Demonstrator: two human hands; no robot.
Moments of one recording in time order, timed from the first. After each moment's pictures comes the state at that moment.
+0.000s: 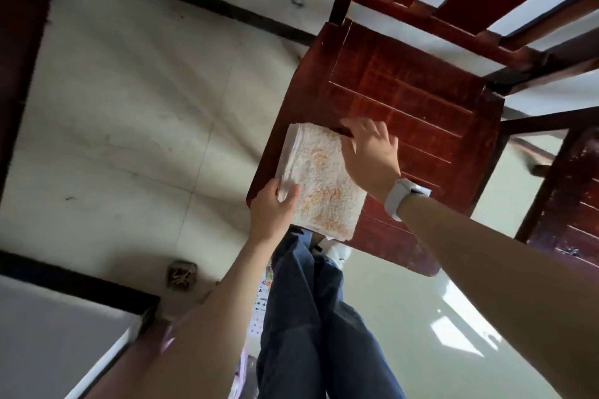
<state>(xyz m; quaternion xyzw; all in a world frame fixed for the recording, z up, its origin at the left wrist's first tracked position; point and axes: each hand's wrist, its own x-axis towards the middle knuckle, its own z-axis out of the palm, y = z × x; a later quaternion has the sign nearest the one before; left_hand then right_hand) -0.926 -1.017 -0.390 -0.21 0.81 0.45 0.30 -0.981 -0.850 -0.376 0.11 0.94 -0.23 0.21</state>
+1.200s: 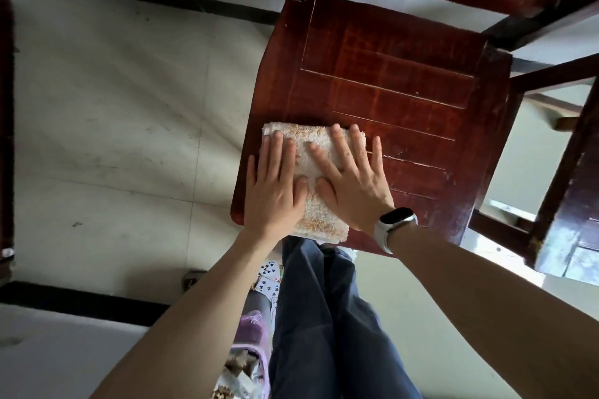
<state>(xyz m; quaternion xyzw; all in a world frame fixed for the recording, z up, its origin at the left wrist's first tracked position) -0.945 -0.999 -0.442 0.19 0.96 0.16 0.15 -0.921 -0.841 -0.432 -0.03 0.98 -0.10 0.18</state>
